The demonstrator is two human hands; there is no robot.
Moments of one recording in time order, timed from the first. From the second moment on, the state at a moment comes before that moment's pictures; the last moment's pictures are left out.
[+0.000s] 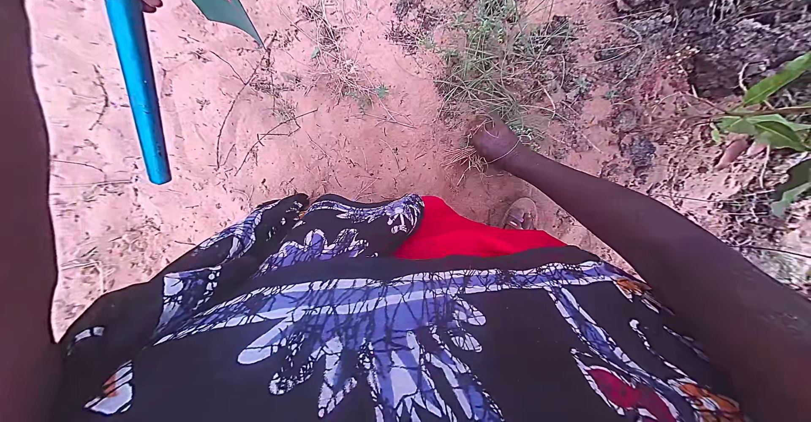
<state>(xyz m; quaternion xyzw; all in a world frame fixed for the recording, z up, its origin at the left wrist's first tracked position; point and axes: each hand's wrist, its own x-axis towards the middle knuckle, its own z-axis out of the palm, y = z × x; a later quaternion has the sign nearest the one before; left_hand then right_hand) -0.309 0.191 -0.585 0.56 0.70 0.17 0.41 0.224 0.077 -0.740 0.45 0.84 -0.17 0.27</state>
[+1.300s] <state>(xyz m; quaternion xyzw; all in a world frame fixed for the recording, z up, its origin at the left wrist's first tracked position) -0.321 0.256 -0.631 0.45 0.77 0.13 0.44 0.259 0.089 -0.692 0.69 0.61 -0.24 0.31</state>
